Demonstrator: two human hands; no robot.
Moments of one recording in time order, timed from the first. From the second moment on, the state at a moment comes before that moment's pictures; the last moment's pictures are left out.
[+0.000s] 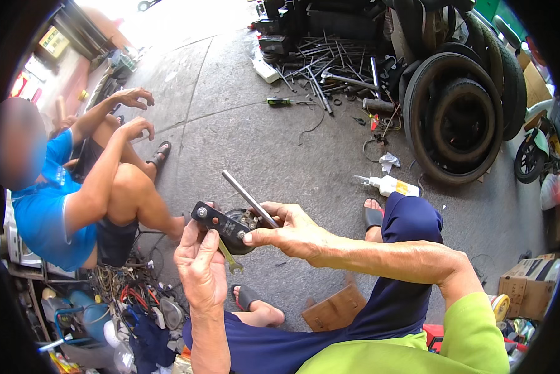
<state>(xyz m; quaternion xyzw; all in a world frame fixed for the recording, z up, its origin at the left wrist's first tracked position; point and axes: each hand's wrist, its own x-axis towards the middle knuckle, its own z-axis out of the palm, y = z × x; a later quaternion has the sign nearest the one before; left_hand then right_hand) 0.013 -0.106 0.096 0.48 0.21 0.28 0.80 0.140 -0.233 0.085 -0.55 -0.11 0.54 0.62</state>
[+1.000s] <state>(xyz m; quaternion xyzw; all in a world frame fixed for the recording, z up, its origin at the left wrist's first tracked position) 0.006 -0.107 0.093 0.64 0.24 0.31 0.66 0.129 -0.228 0.084 -0.60 -0.19 0.43 0.65</state>
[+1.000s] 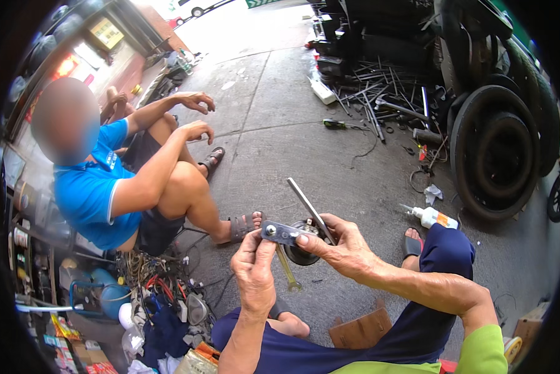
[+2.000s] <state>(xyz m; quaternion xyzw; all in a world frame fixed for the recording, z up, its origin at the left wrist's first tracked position) 0.010 -0.124 0.100 0.44 0.20 0.28 0.83 0.129 -0.231 0.093 -0.58 -0.14 0.54 0.59</state>
